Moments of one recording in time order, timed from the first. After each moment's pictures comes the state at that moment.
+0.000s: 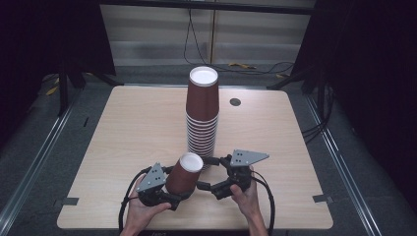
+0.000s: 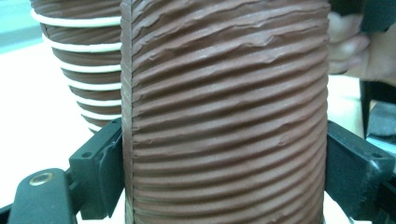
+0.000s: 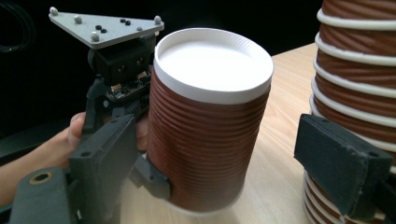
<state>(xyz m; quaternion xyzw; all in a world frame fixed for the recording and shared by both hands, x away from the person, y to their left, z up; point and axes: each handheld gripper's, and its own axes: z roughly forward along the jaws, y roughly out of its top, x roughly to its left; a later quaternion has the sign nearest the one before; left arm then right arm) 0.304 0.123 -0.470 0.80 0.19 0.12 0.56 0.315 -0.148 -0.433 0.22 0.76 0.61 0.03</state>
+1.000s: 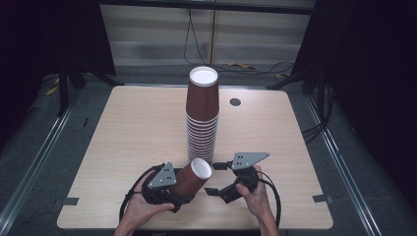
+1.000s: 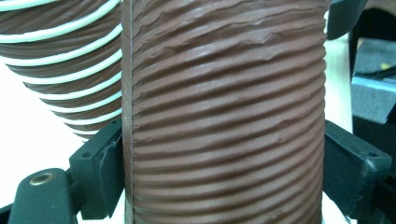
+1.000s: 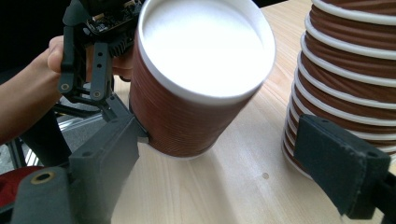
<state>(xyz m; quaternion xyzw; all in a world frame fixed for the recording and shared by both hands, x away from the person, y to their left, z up) 0.309 0.108 -0.455 0.87 0.13 0.08 0.47 0.314 -0.164 -0.434 0.21 0.83 0.52 0.03</state>
